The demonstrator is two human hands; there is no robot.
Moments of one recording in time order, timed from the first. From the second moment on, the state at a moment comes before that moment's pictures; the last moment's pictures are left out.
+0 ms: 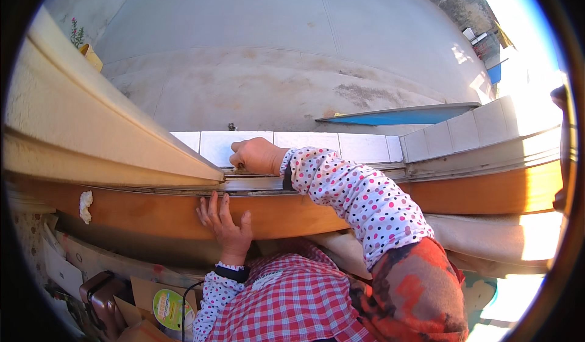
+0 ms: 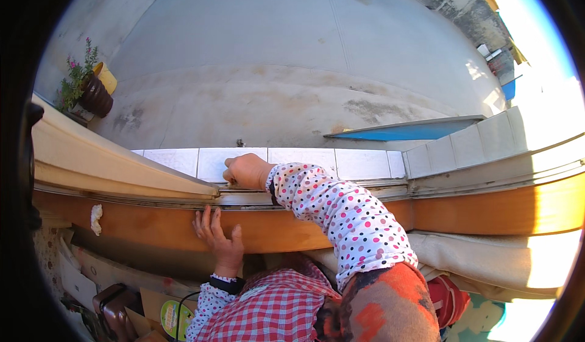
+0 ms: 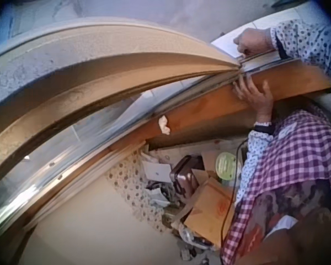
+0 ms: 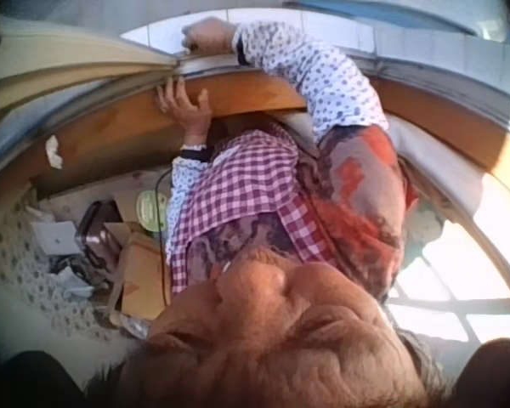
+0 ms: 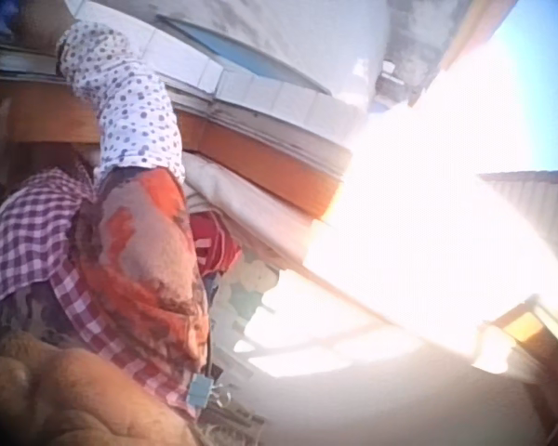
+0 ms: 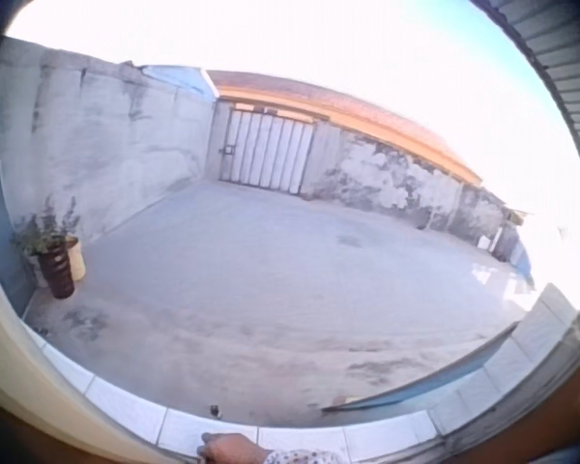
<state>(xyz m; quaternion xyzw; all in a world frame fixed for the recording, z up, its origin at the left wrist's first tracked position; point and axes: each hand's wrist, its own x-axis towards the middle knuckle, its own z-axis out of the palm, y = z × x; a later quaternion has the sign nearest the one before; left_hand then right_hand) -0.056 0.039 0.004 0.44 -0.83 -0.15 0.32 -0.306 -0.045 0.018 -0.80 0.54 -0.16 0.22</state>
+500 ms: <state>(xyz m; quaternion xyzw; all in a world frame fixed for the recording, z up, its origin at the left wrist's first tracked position) -0.059 0.039 0.005 0.44 -0.83 -0.15 0.31 -0.496 0.071 0.045 -0.57 0.79 -0.14 0.20</state>
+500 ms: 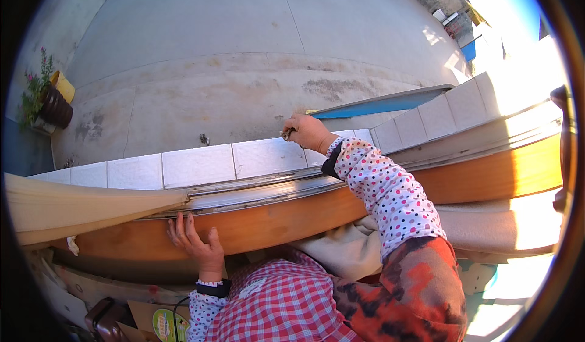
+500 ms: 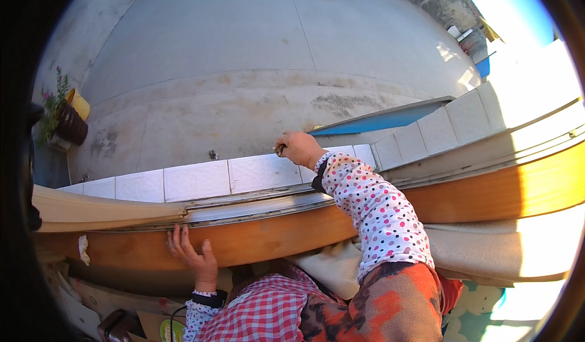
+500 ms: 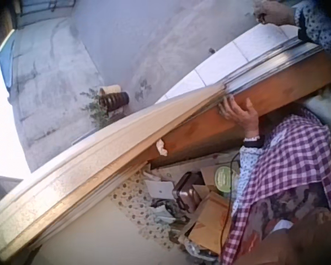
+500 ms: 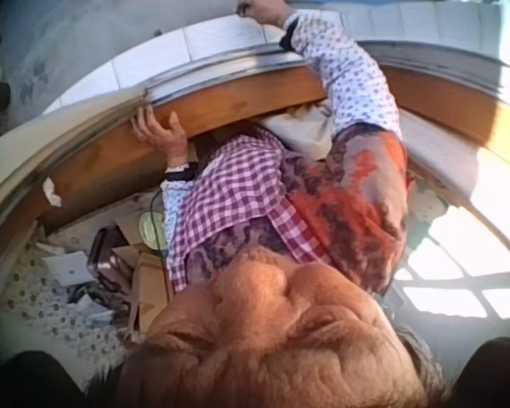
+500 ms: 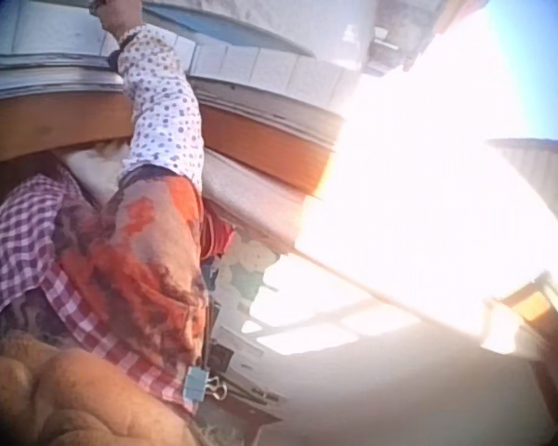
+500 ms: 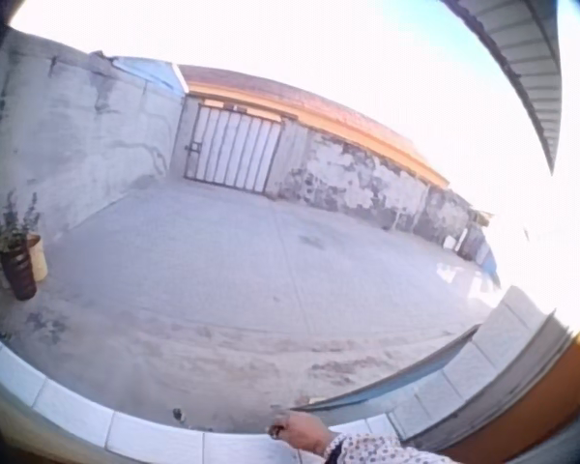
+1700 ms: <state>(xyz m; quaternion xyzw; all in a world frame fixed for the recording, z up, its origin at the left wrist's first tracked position) -0.060 0.040 0.001 0.47 -0.82 -0.15 0.29 -0.531 0.062 0.041 -0.63 0.74 -0.18 0.15</state>
